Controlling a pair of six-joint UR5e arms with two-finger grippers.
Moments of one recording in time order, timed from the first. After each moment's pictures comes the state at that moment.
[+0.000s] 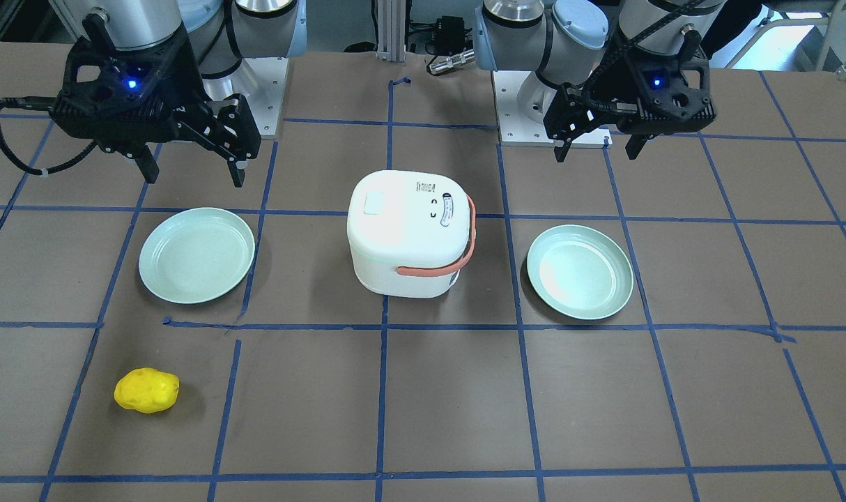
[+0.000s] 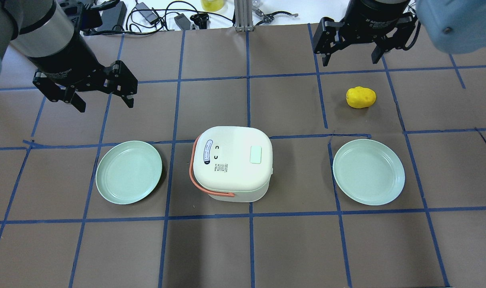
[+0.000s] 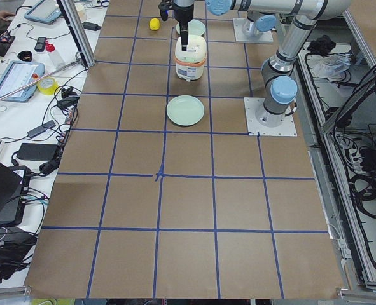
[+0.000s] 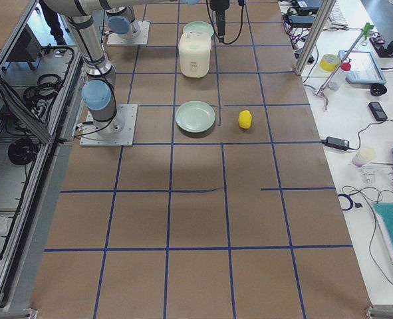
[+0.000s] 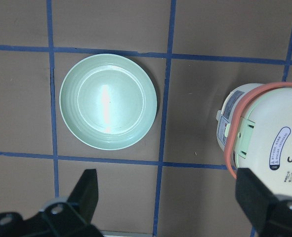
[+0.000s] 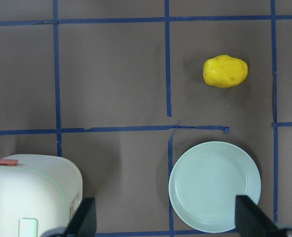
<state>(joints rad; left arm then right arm) -1.55 -1.50 -1.59 -1.62 1.59 -0.05 1.67 -1.53 1.46 -1.62 -1.60 0.12</state>
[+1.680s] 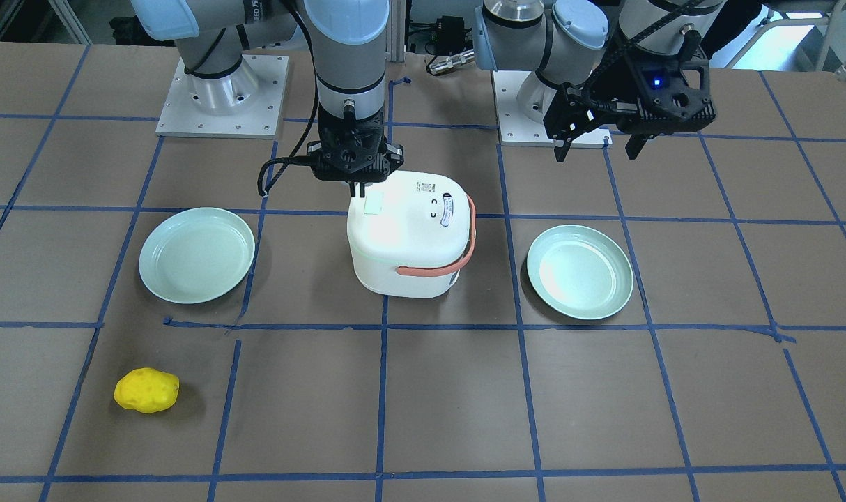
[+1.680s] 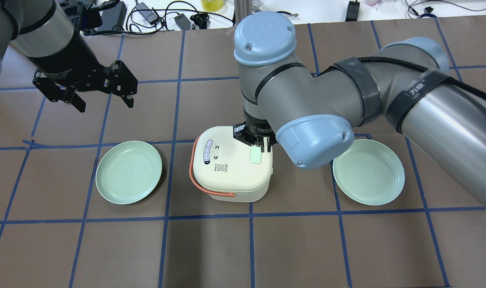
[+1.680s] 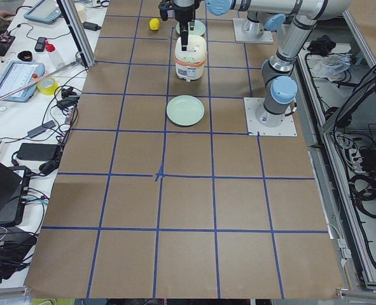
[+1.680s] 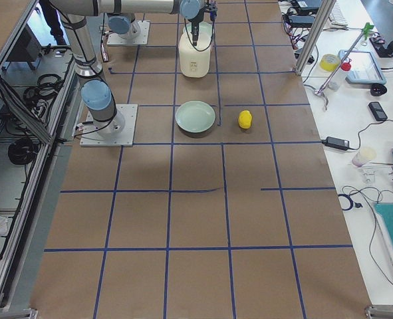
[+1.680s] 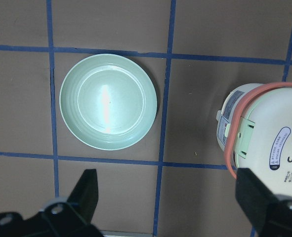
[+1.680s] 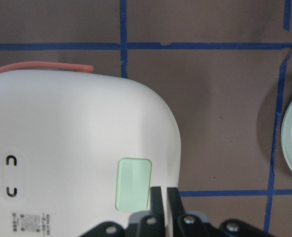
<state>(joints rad) -1.55 -1.50 -1.59 -1.62 1.59 -0.05 2.00 -1.45 1.71 -1.80 -1.59 0.42</state>
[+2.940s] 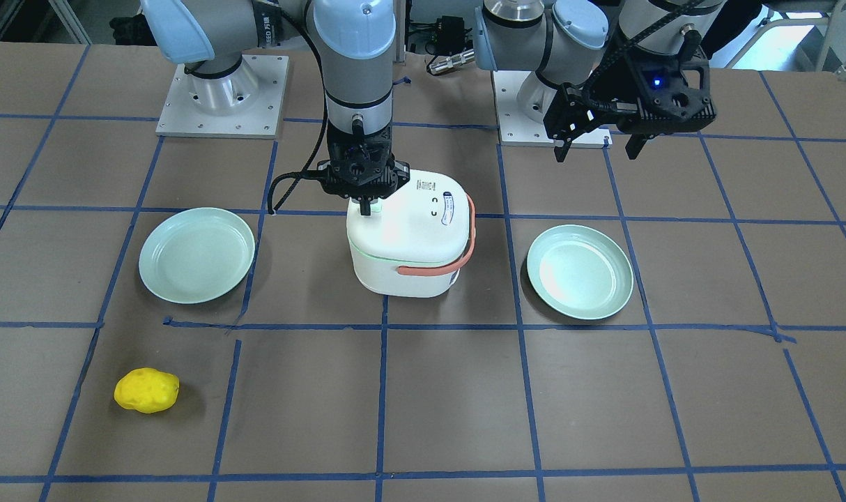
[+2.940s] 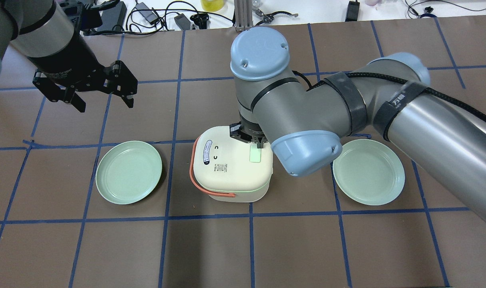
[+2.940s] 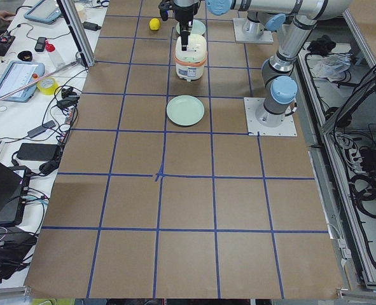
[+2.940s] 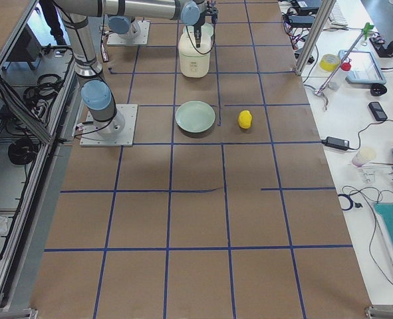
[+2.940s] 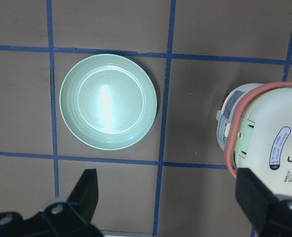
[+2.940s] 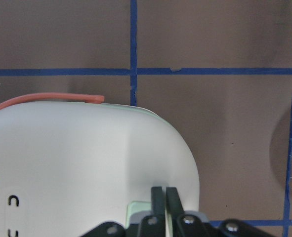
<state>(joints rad) -1.55 -1.50 -1.59 -1.62 1.59 -0.05 2.00 -1.44 1.73 -1.93 -1.61 0.42</state>
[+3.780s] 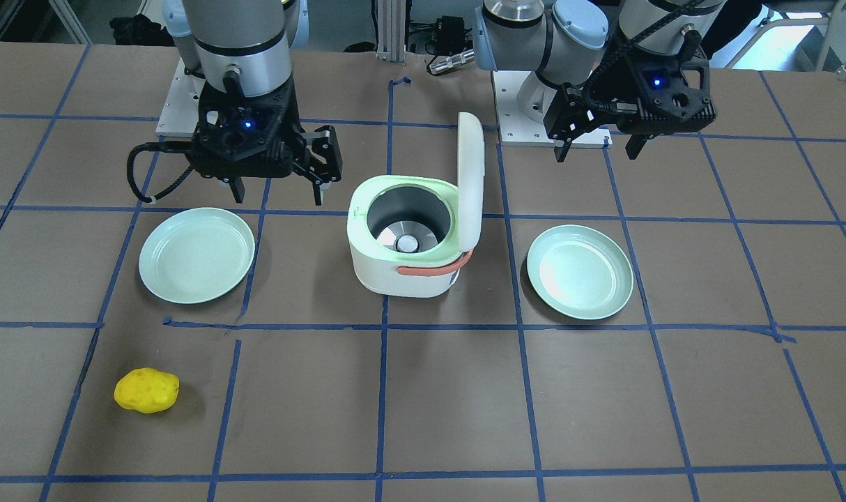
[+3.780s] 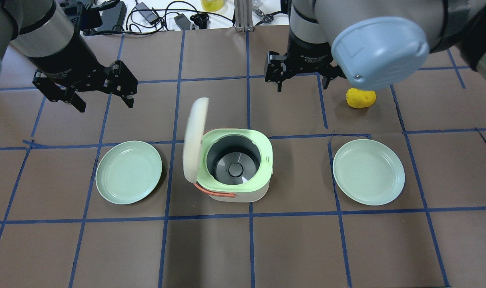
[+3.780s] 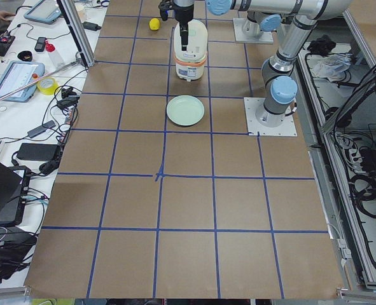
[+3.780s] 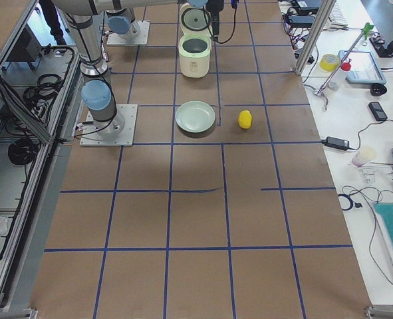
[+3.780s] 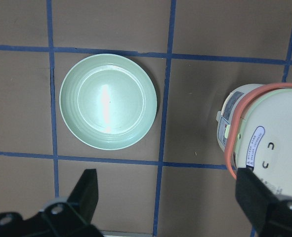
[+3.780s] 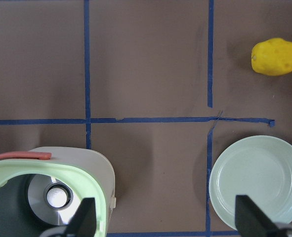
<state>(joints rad) -1.55 -1.50 -1.59 -1.62 1.59 -0.05 1.78 -1.47 1.49 -1.69 -1.59 0.20</state>
